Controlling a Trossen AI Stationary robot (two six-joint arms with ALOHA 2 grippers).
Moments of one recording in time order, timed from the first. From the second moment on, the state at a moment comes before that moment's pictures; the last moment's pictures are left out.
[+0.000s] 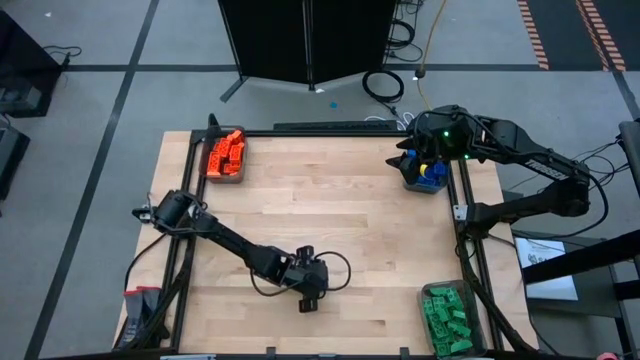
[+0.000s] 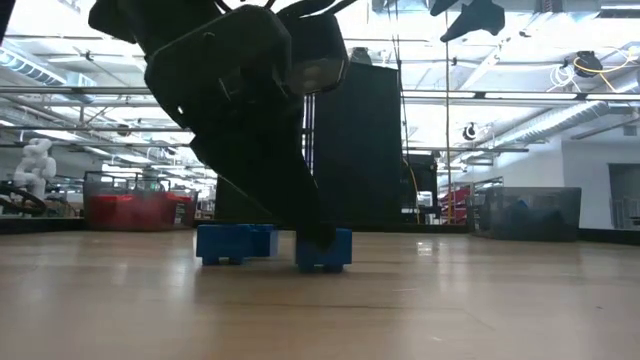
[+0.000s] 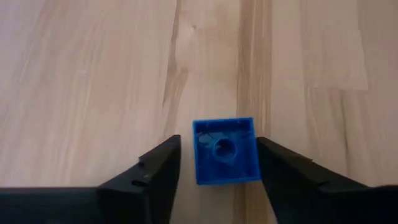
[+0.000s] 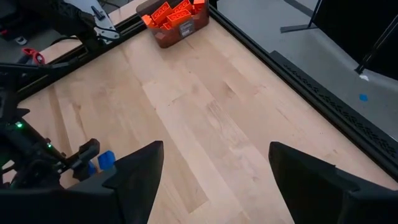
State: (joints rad) left arm -0.43 1.99 1.19 -0.15 -0.21 -0.44; right arm -0.30 1.14 1.44 -1.00 0.05 0.34
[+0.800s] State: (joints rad) left arm -0.36 1.78 1.27 -0.13 -0.26 -0.46; right arm -0.11 1.12 1.44 -0.76 -0.06 0.16
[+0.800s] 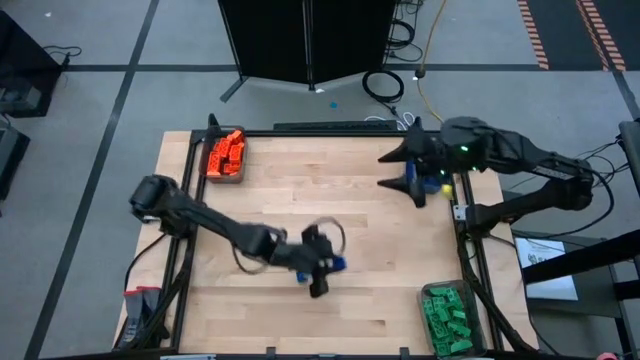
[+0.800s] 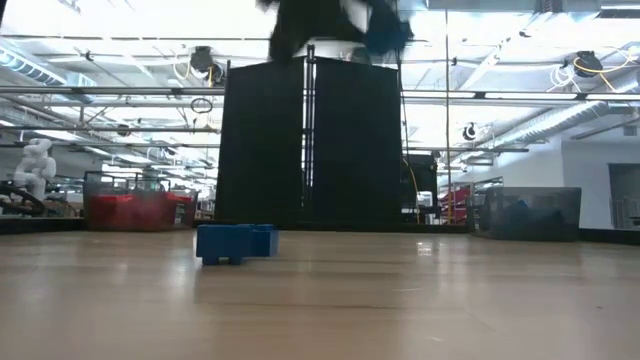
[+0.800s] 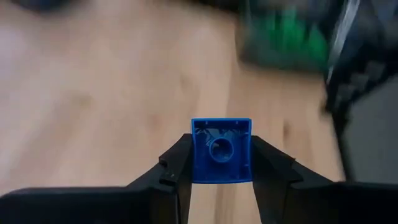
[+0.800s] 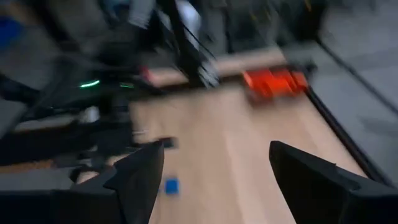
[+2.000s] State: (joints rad) left arm -0.25 1.42 1.34 0.38 -0.37 -0.51; right arm 0.37 1.31 1.44 0.00 0.63 -0.72
